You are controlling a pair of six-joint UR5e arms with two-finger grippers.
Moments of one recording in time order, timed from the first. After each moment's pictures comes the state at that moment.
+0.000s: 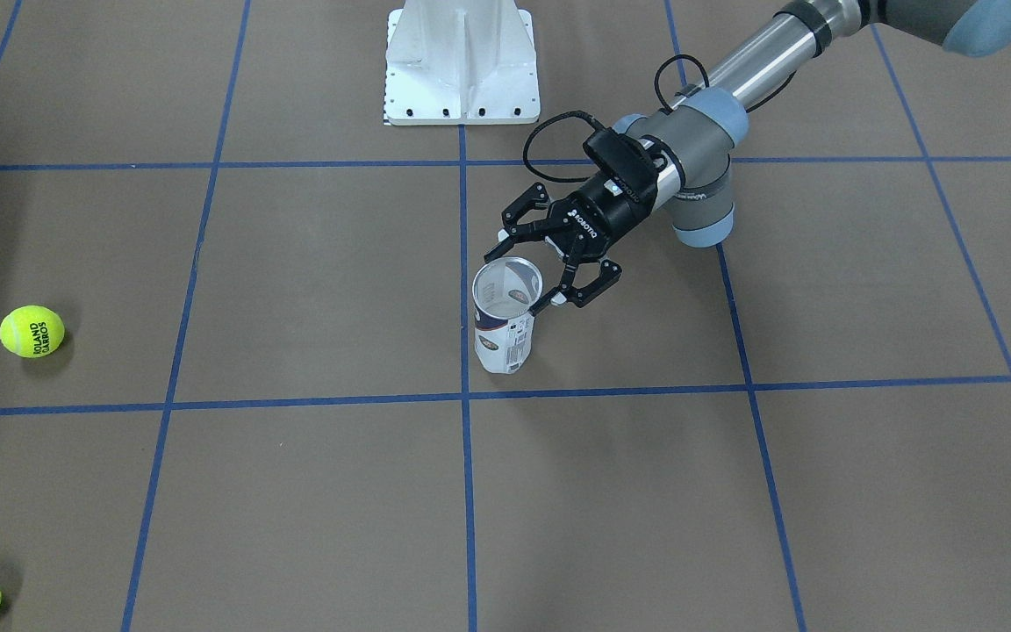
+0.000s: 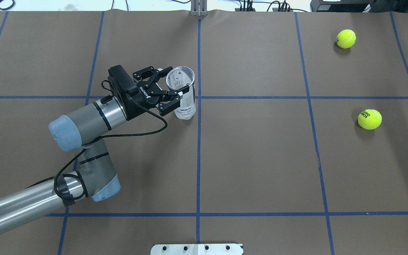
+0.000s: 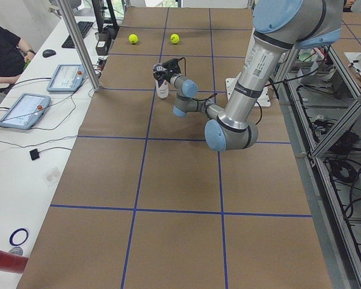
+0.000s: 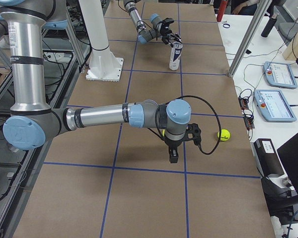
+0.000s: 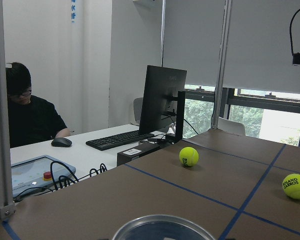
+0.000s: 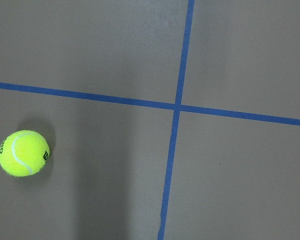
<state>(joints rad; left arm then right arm) -0.53 -2.16 -1.30 -3.31 -1.40 -0.46 1.59 -1.57 1.73 -1.72 2.35 -0.12</state>
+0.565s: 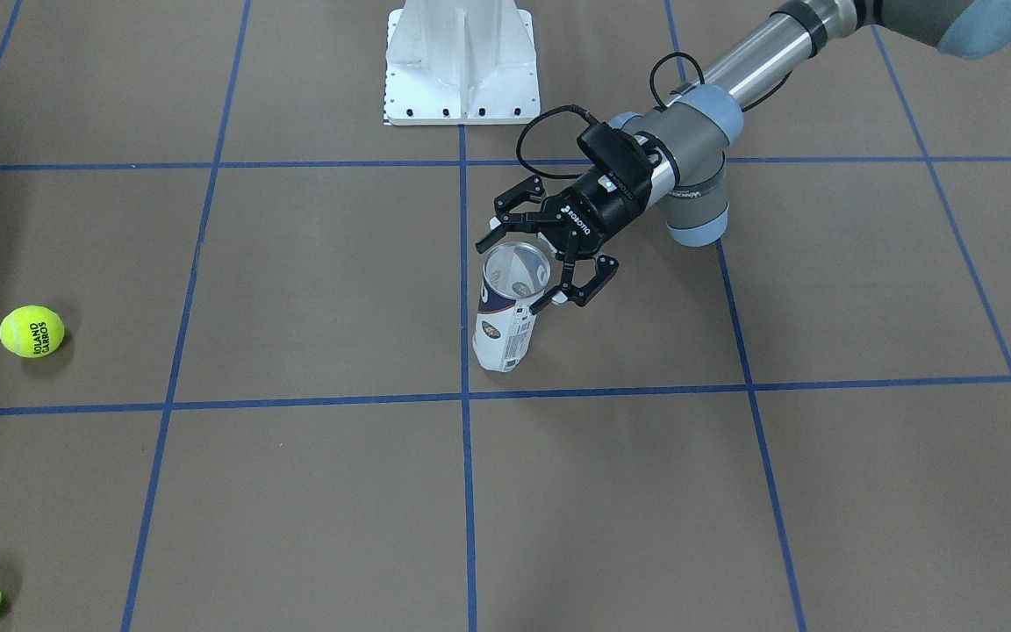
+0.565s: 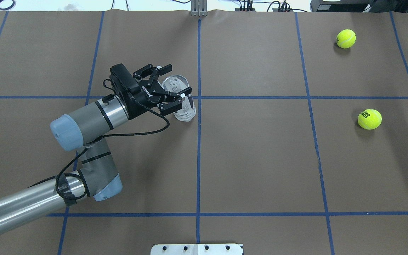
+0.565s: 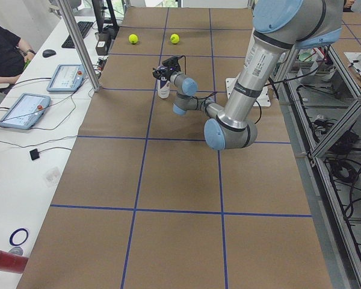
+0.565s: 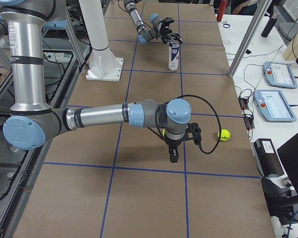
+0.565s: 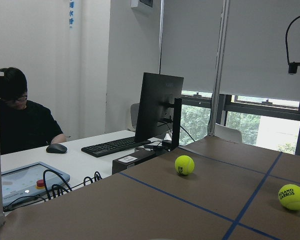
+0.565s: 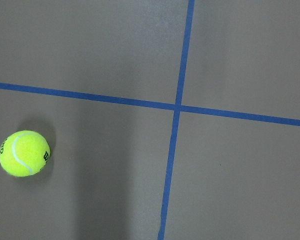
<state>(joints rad) -0.53 -2.16 -1.30 -3.30 -1.40 -0.46 1.59 -1.57 1.74 -1.72 2.35 -0.11</state>
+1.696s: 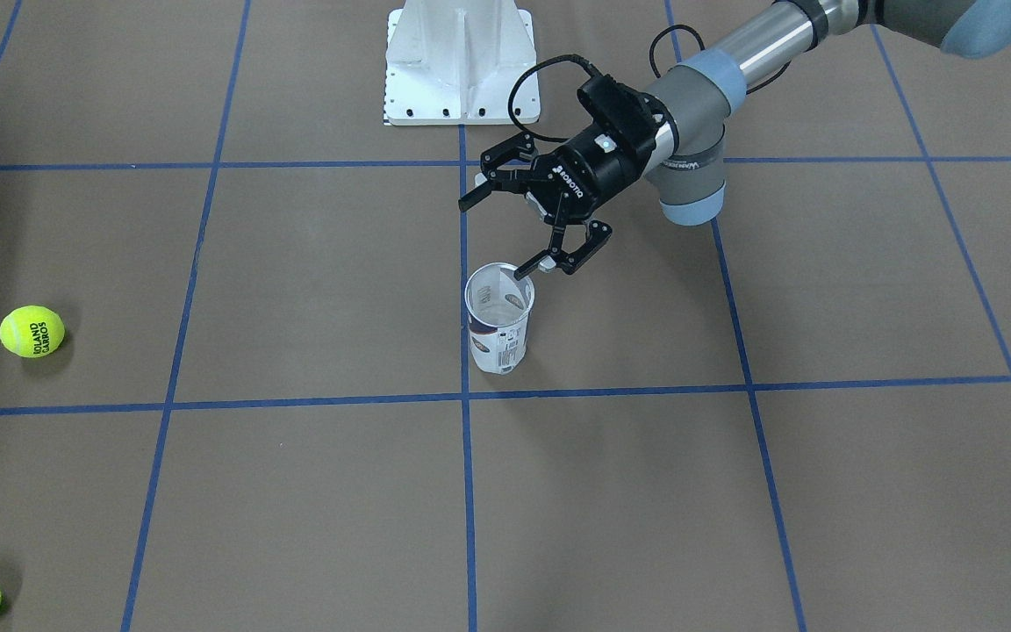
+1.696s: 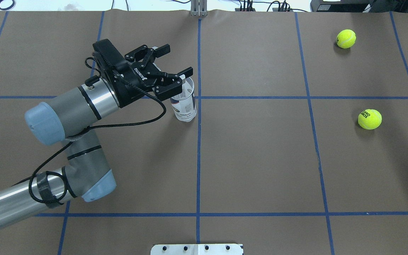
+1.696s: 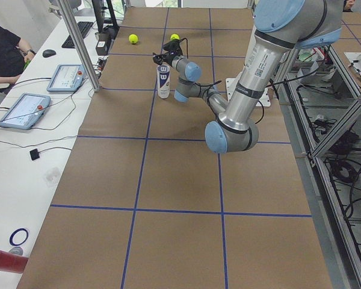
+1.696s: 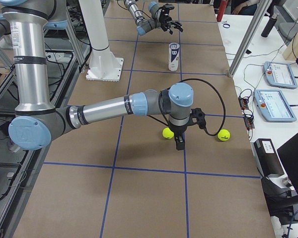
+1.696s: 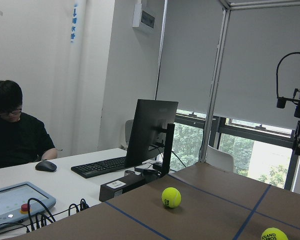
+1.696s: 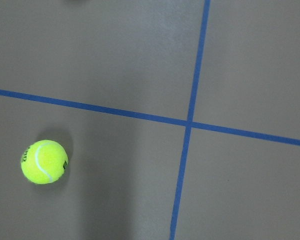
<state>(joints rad) -0.58 -2.10 -1.60 -3.08 -1.40 -0.55 1.55 -1.51 1.82 -1.73 2.35 -0.11</state>
